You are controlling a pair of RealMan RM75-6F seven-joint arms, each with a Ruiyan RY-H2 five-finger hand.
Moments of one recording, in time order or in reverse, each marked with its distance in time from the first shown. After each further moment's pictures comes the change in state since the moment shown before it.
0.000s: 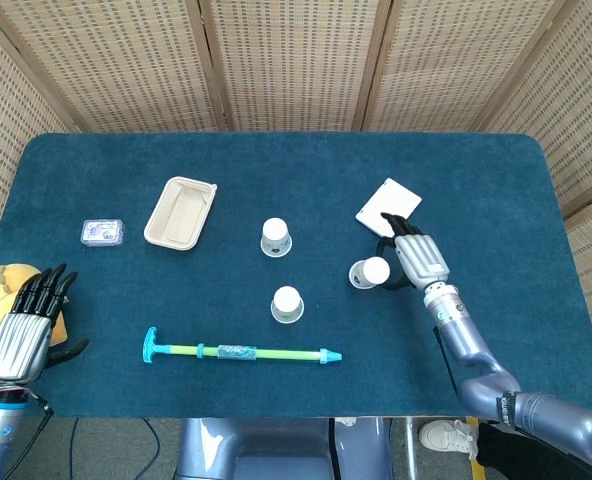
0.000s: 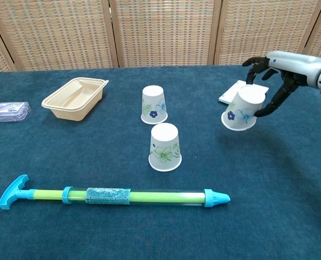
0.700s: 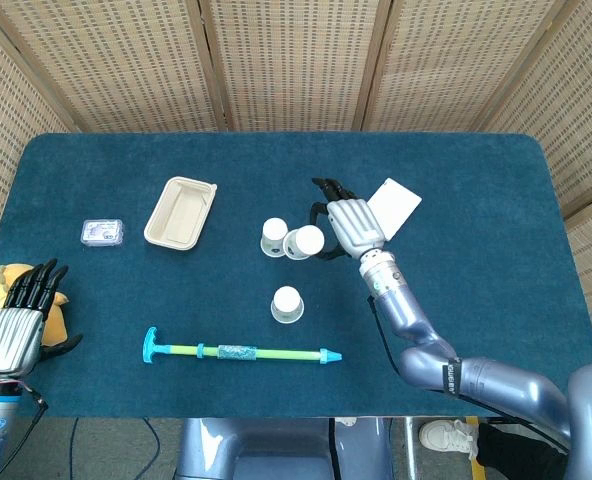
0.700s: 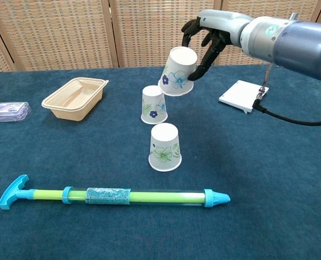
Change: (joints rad) left arm -0.013 0.008 -0.019 0.018 -0.052 -0.042 -0.050; right arm 0.267 -0.107 0.141 -0.019 0.235 -0.023 -0.219
